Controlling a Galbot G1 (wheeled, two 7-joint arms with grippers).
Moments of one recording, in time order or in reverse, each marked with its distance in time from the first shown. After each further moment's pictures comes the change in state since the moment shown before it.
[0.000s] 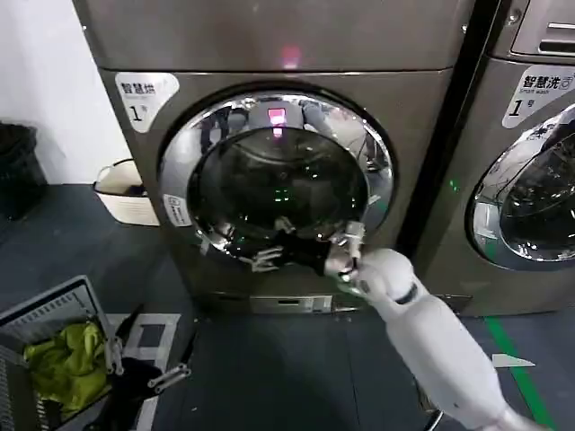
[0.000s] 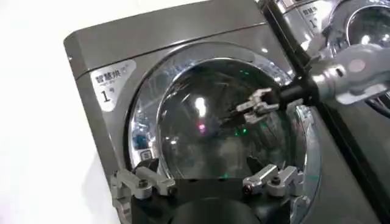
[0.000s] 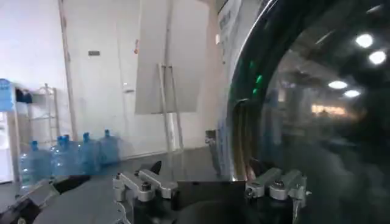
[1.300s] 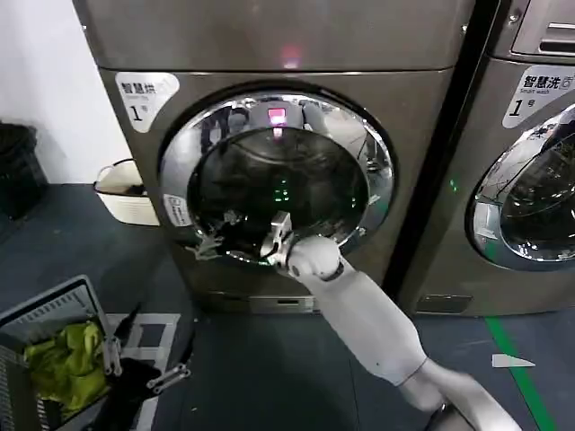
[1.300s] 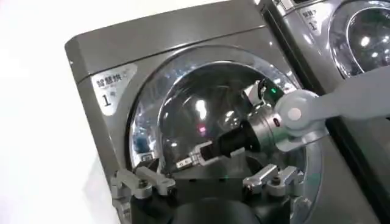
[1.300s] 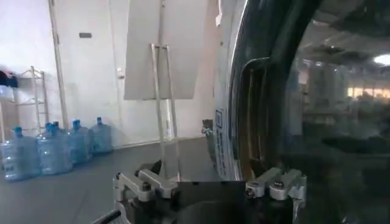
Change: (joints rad) left arm 0.005 -0.005 -0.009 -0.018 0.002 0.005 -0.001; right arm 0.122 0.182 -0.112 -0.270 -0.081 0.071 0.068
